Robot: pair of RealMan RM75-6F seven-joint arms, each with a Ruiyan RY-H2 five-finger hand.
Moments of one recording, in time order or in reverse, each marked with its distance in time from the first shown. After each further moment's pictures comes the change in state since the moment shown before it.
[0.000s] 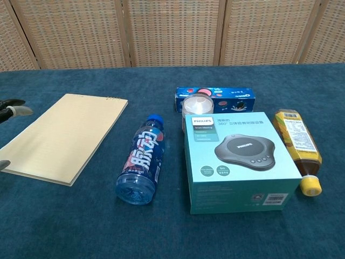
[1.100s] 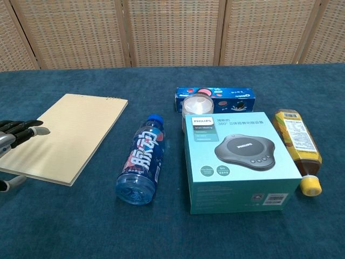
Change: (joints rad) left arm -0.044 -0.098 0.024 0.116 -0.064 -0.067 0.008; right arm -0.020 0.000 -0.027 0.081 -0.043 0.004 0.089
